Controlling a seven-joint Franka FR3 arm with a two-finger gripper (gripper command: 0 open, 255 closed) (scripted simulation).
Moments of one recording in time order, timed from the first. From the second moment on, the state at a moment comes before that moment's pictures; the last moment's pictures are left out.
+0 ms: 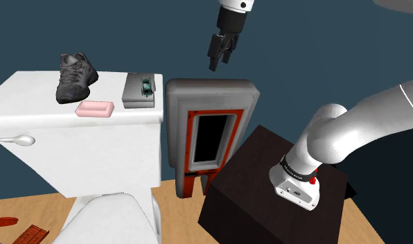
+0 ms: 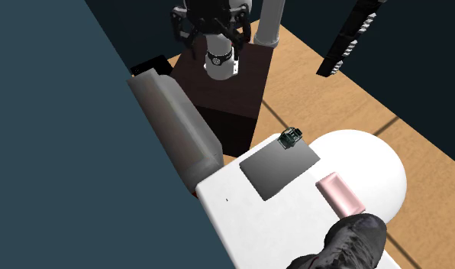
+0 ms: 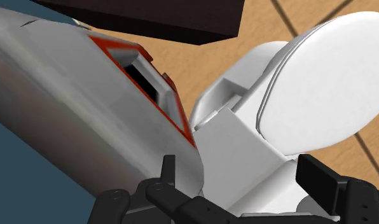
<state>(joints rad) 0.07 -0.52 0.13 -2.17 0.15 1.70 0.04</state>
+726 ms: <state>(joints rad) 0.11 -0.19 0.27 -1.89 0.14 1.79 0.22</state>
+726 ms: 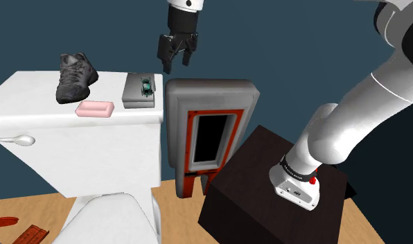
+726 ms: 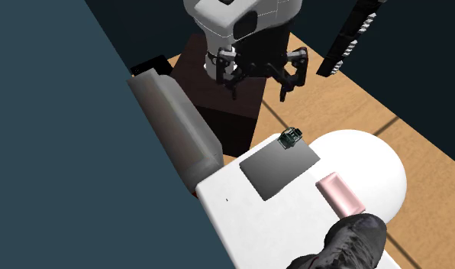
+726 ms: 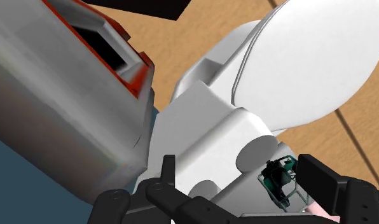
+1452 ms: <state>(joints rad) 0.17 0.10 0.35 -1.64 0.05 1.84 0.37</state>
